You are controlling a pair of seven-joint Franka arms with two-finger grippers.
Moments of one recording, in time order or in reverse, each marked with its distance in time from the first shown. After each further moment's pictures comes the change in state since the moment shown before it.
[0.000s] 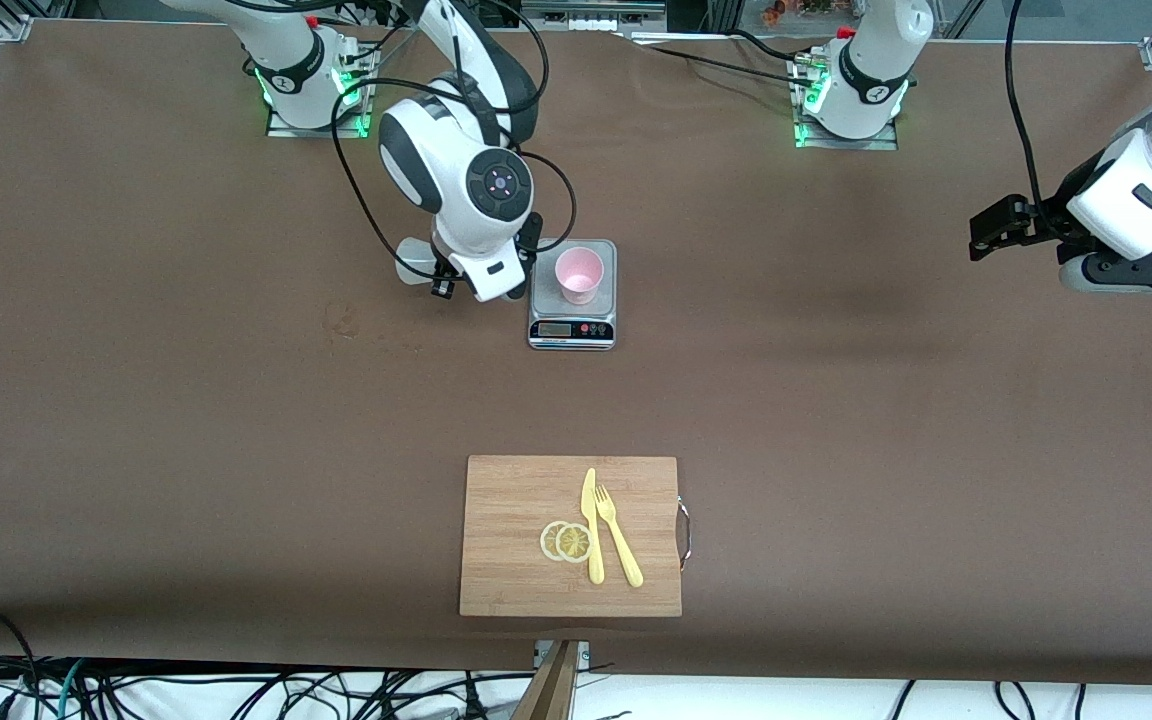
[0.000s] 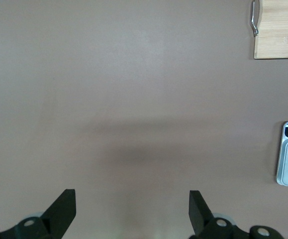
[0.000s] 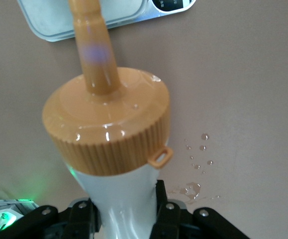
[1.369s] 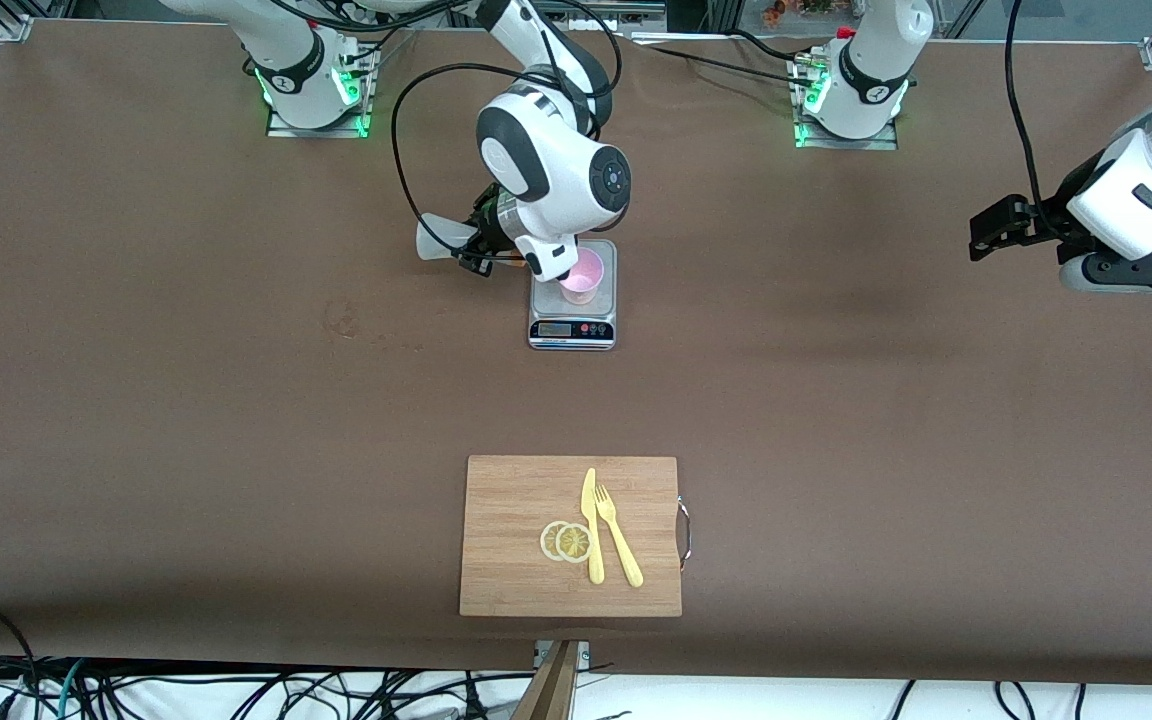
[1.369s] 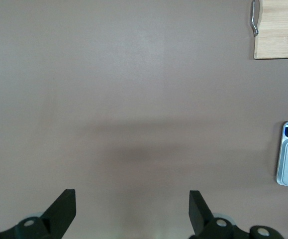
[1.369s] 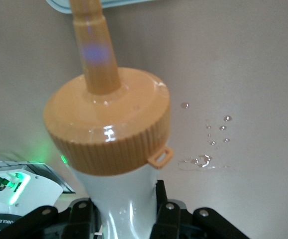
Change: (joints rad) left arm 0.000 0.000 0.000 0.000 0.000 0.000 0.000; right arm 0.144 0.159 0.000 0.200 -0.124 -0.284 0.076
